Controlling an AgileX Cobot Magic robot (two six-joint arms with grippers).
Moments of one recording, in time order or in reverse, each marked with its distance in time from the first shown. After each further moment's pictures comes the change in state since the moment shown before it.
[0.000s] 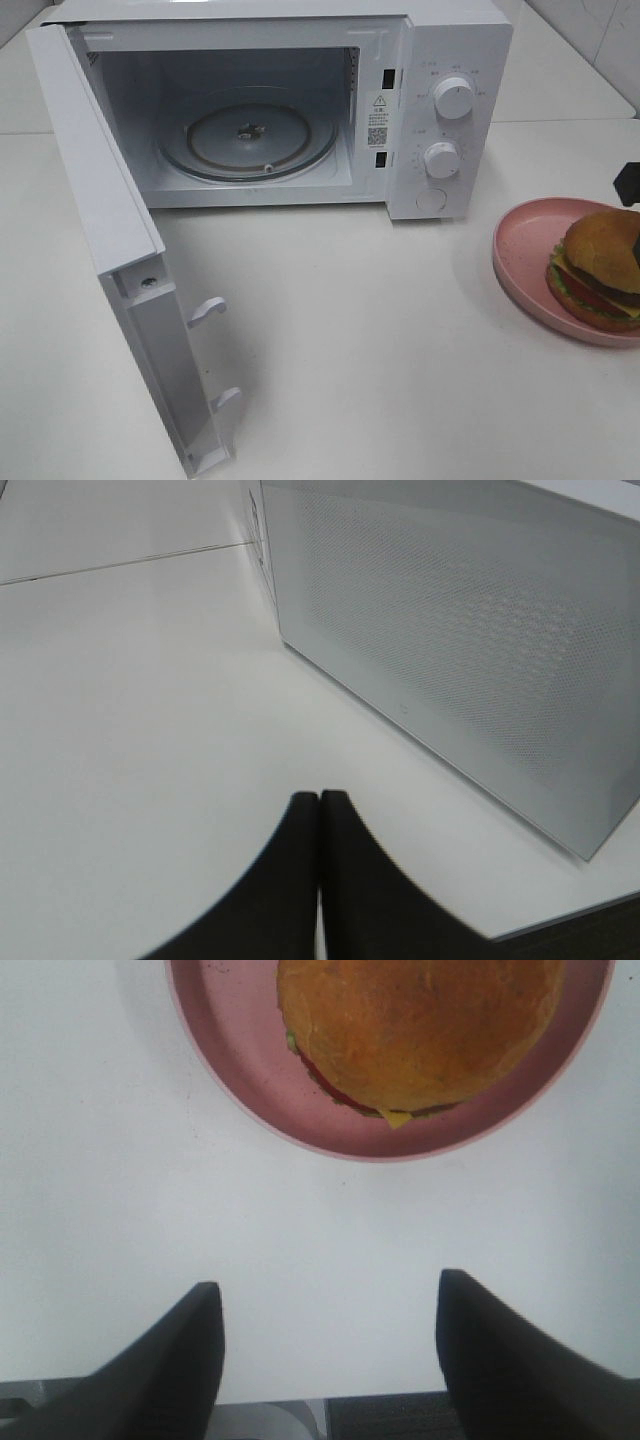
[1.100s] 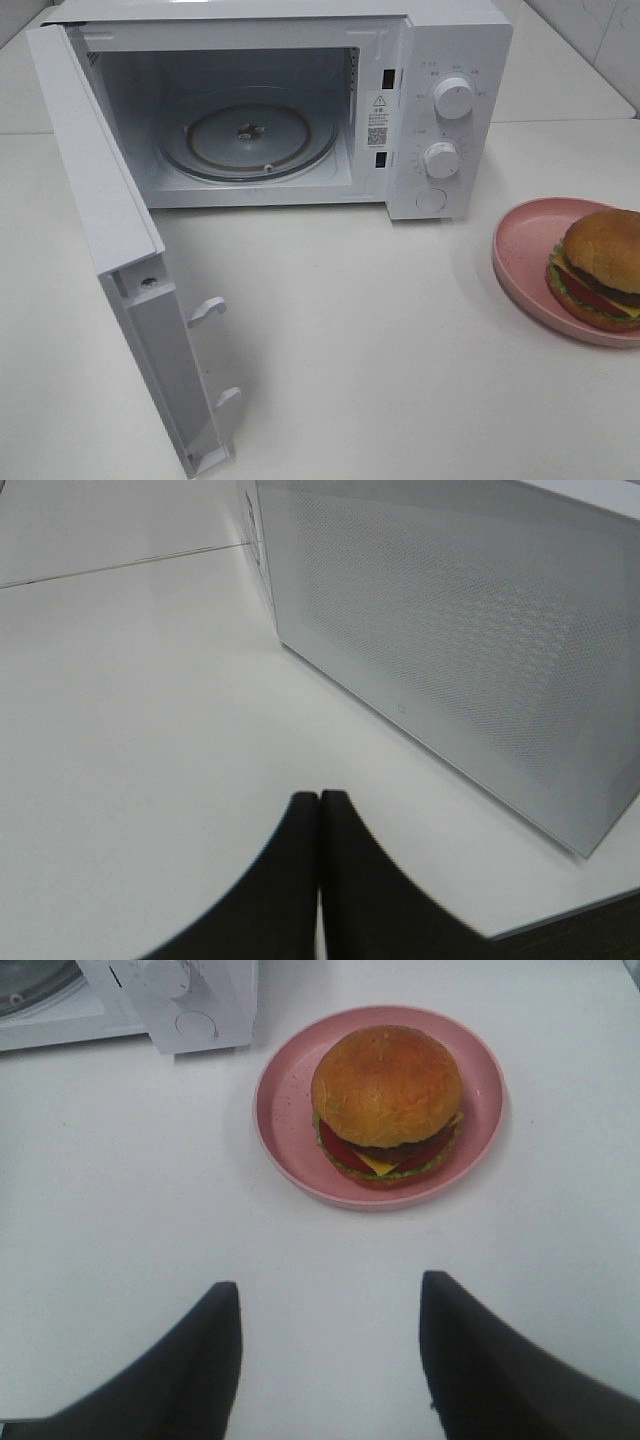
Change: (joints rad) left arm 0.000 0.000 0.000 -0.004 0.000 0.012; right arm 0.000 -1.087 0.378 0.004 -0.009 -0.037
